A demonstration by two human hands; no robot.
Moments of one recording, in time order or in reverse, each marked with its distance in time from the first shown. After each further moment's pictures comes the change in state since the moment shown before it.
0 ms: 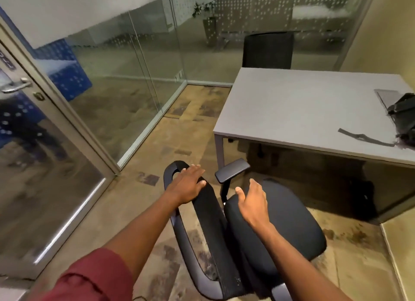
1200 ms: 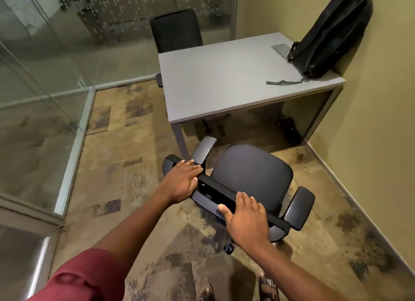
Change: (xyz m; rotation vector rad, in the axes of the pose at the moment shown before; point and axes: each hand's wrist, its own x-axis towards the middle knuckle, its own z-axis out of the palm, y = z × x) left_hand 0.002 -0.103 -0.009 0.186 -0.074 0.725; right_hand -0.151 -0.088 0.138 -0.561 0.158 0.357
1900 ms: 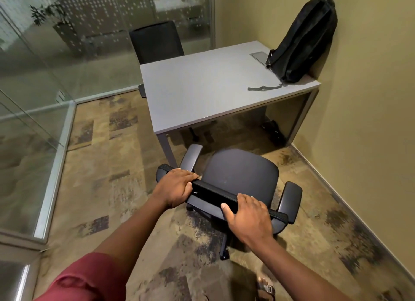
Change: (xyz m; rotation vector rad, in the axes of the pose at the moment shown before) left_hand 0.028 0.009 -0.006 0.024 0.075 0.129; right_hand 0.016 0.032 -0.017 0.011 0.095 0.016
